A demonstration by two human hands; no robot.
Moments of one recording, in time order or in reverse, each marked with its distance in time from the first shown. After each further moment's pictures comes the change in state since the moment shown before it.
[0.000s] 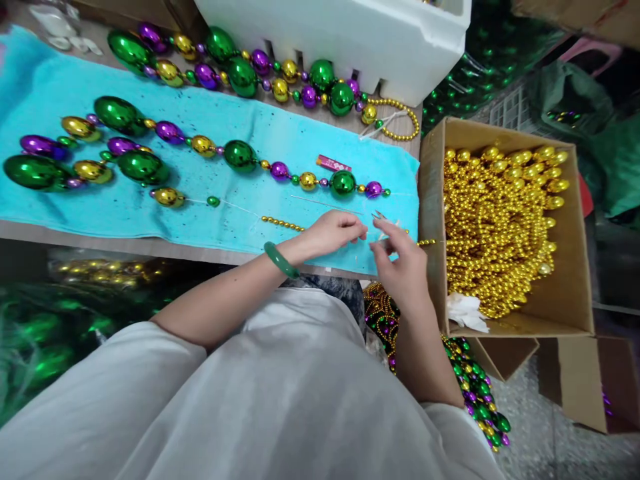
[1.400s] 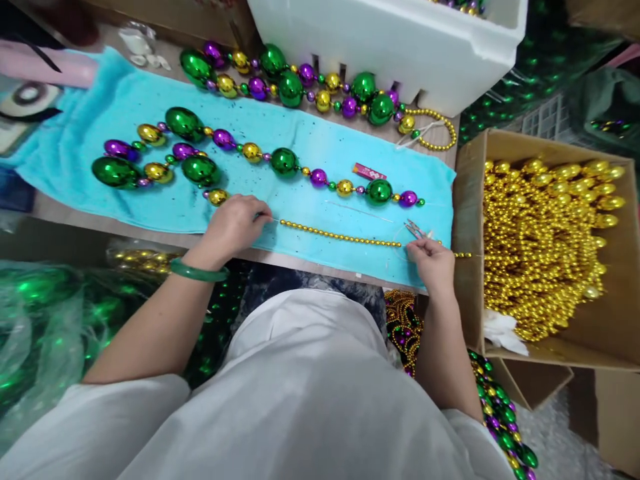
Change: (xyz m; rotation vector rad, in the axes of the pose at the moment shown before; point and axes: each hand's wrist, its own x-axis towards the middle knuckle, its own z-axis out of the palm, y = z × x) left_hand -0.111 -0.065 -0.153 1.044 0.414 -0.150; right_hand 0.015 0.064 0.031 0.084 0.008 0.492
